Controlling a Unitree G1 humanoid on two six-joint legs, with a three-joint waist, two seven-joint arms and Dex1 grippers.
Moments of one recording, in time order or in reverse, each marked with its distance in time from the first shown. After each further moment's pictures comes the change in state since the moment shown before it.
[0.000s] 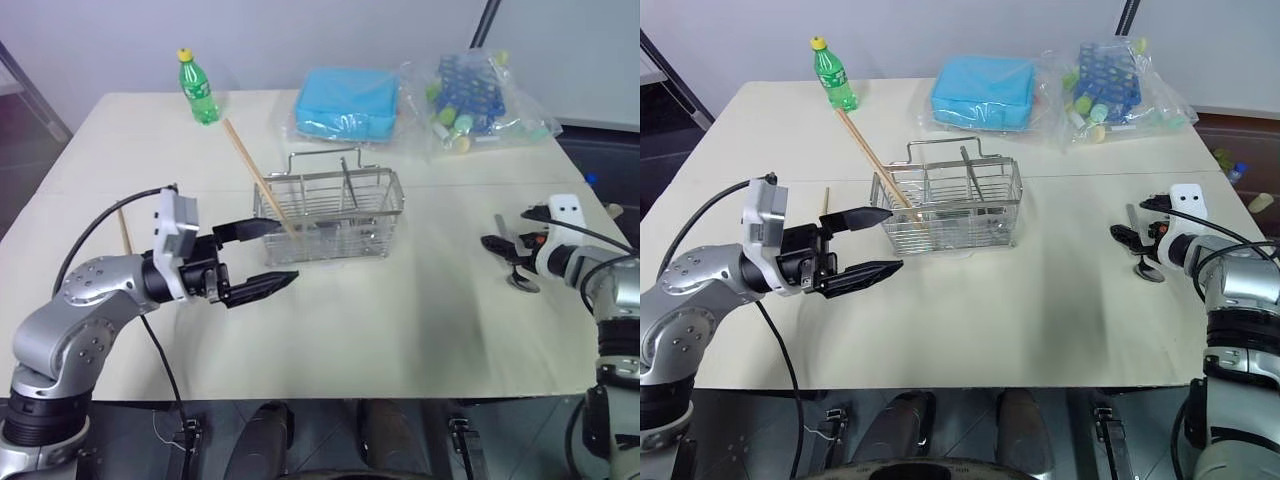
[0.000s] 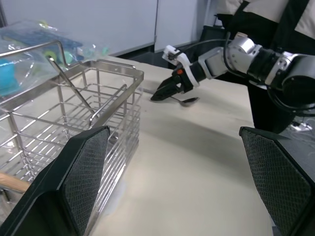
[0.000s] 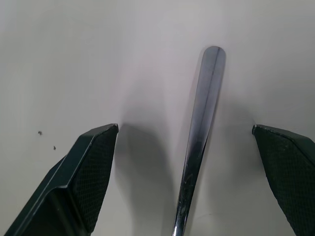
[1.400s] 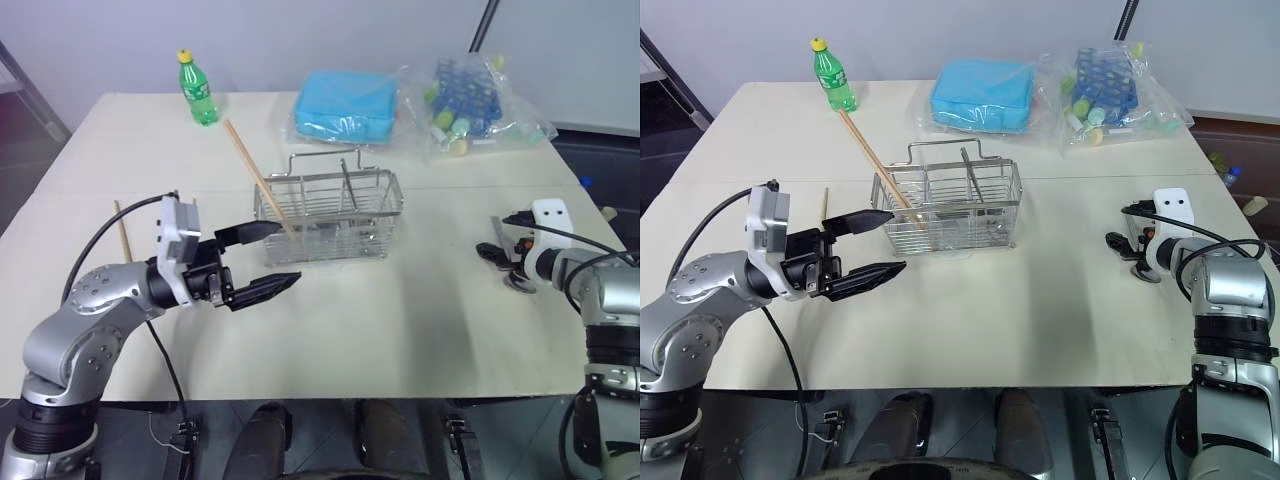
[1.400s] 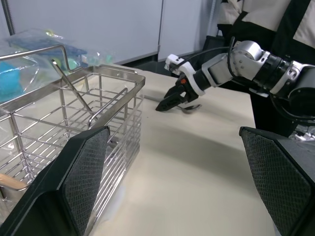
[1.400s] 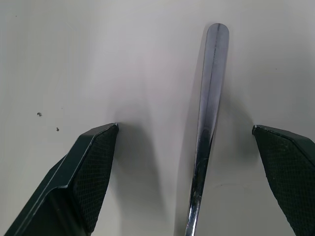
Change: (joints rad) left arm 0.027 -0.047 -0.002 -0.011 0.025 -0.029 0.021; right arm 0.047 0.060 -0.004 -0.195 -0.037 0.187 -0.150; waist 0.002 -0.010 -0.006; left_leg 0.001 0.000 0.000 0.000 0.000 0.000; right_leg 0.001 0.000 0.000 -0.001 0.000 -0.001
